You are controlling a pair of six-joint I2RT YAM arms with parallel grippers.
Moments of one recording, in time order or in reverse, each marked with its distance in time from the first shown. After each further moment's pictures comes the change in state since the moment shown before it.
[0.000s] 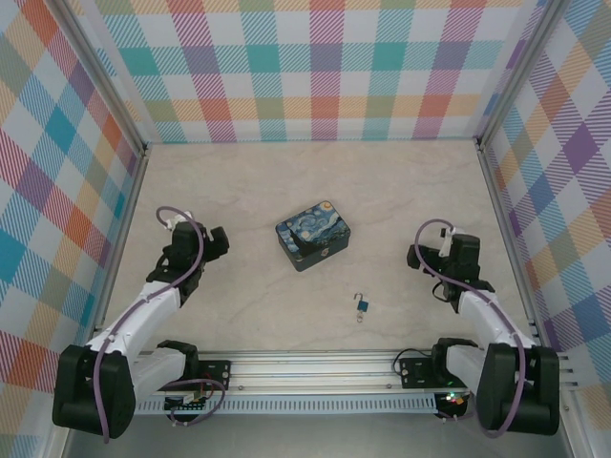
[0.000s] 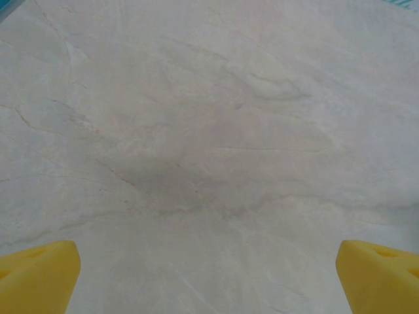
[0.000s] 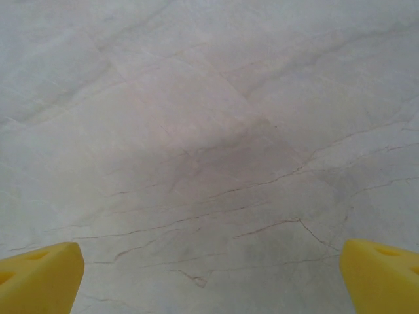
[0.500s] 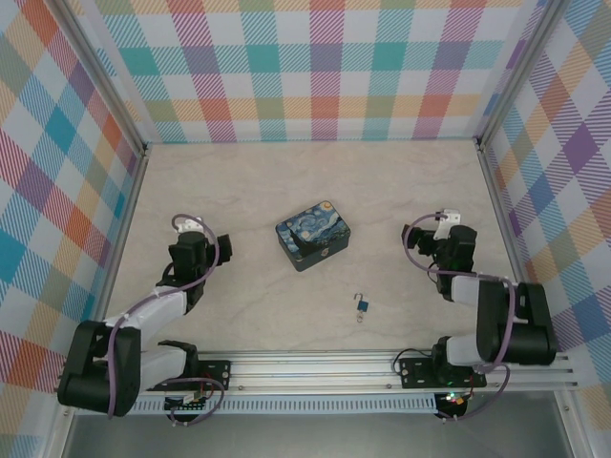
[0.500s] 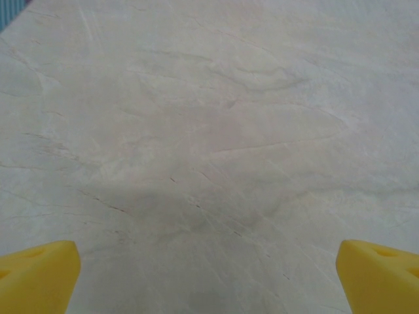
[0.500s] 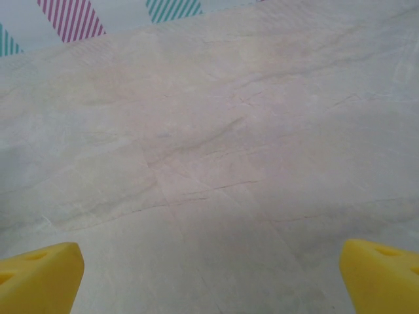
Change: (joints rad) left arm 0.018 0.143 -0.148 0.395 0.048 0.217; right arm -0.006 0.396 -0.015 0.727 -0.109 -0.054
